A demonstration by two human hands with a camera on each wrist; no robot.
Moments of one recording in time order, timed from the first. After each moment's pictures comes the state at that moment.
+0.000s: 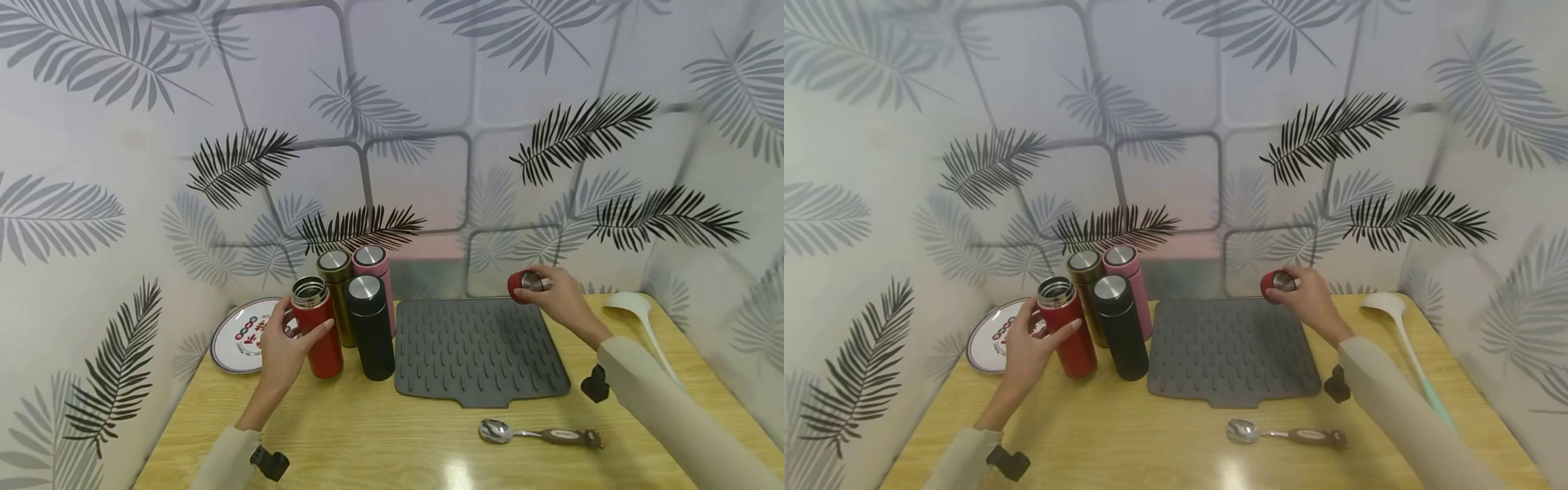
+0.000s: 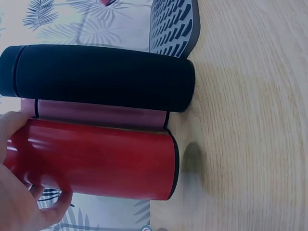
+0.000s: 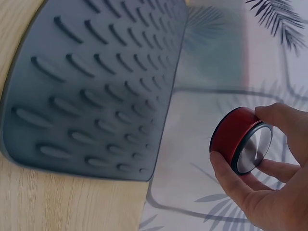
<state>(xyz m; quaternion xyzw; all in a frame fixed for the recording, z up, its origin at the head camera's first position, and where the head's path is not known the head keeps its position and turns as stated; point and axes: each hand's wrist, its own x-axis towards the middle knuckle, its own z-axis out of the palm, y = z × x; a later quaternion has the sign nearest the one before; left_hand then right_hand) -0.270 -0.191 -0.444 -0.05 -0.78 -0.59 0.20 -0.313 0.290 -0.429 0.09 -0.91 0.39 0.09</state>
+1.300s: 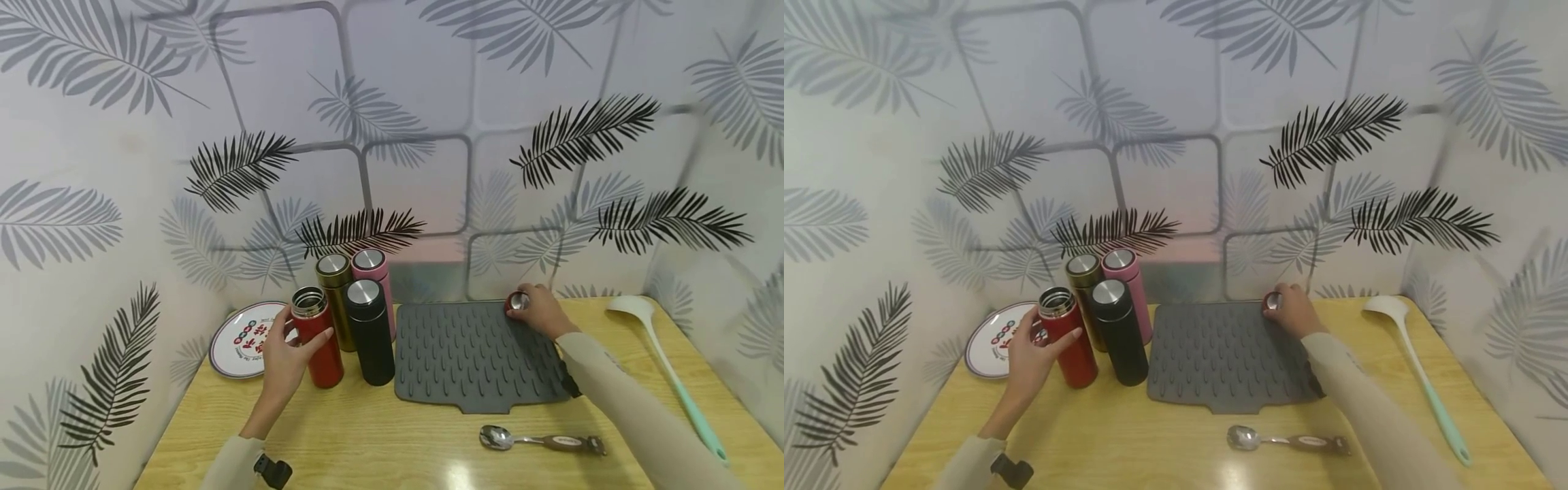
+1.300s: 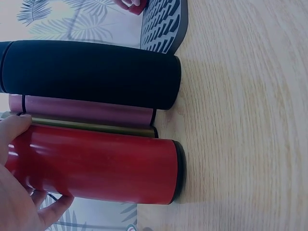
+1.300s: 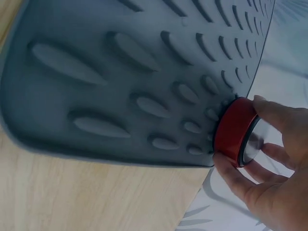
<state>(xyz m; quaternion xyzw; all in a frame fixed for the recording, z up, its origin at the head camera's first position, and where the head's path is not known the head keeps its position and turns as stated) -0.273 -0.190 -0.461 -0.03 -0.79 -0.58 0.20 -0.367 0.291 -0.500 0.05 -0.96 0.27 0.04</state>
